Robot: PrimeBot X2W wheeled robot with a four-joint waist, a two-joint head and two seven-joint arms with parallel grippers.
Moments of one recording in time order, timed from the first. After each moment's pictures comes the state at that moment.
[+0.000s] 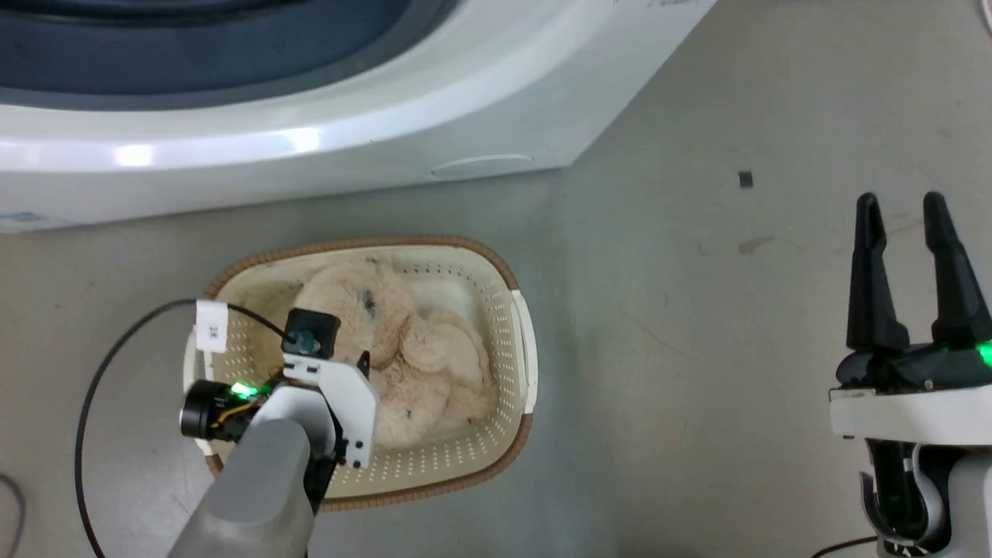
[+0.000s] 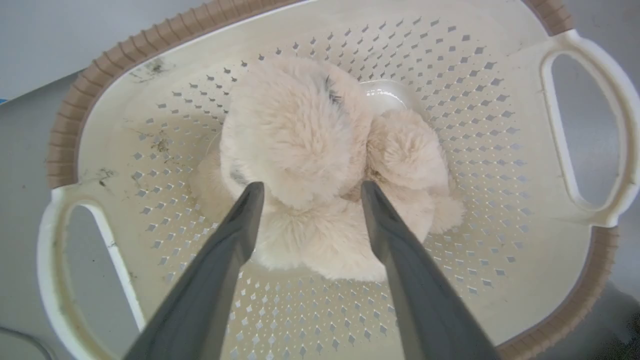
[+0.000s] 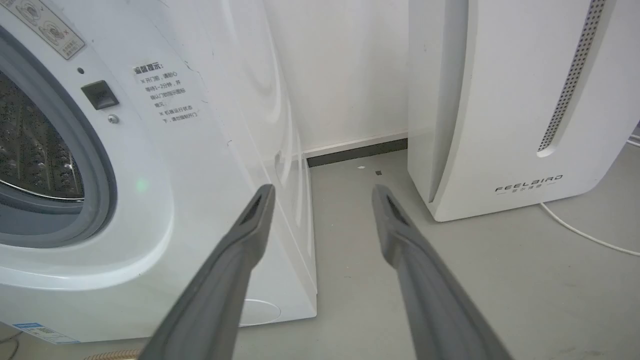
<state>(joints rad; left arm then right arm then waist) -0.60 0.15 -0.30 0.93 -0.18 0.02 0.04 -0.21 -0.05 -0.07 -0.15 0.33 0.13 -0.18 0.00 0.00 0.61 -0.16</state>
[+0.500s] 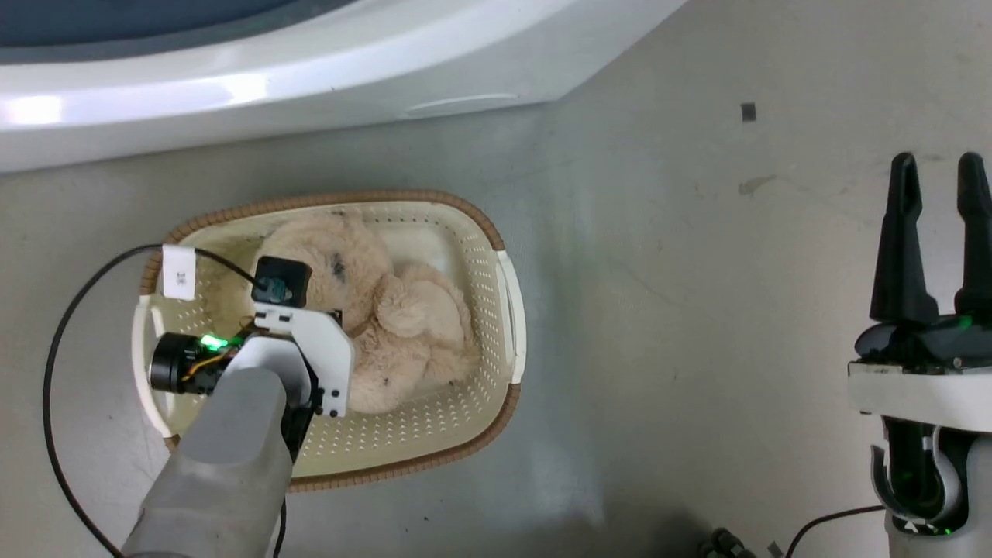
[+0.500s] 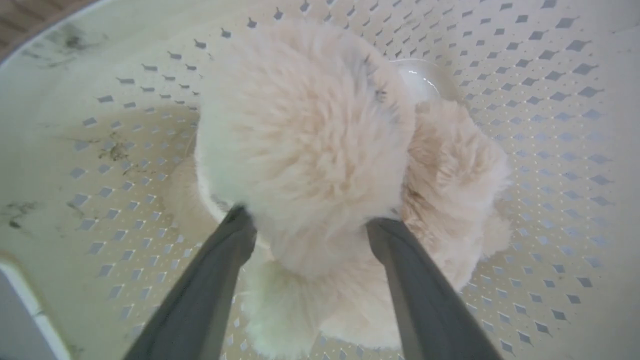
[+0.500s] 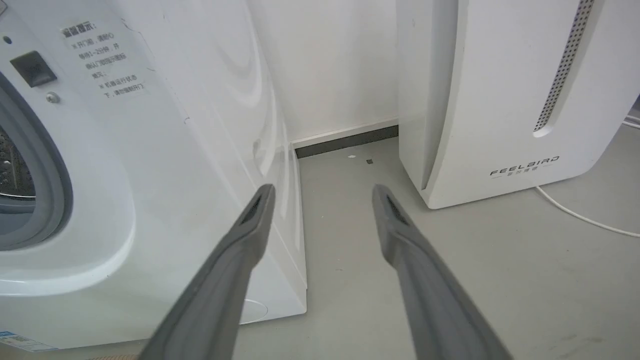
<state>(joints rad) -0.76 0.18 -0.35 1.08 -0.23 0.03 0.01 -0.26 -0.05 -0.08 -0.17 0.37 0.13 -0.21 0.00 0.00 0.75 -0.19</state>
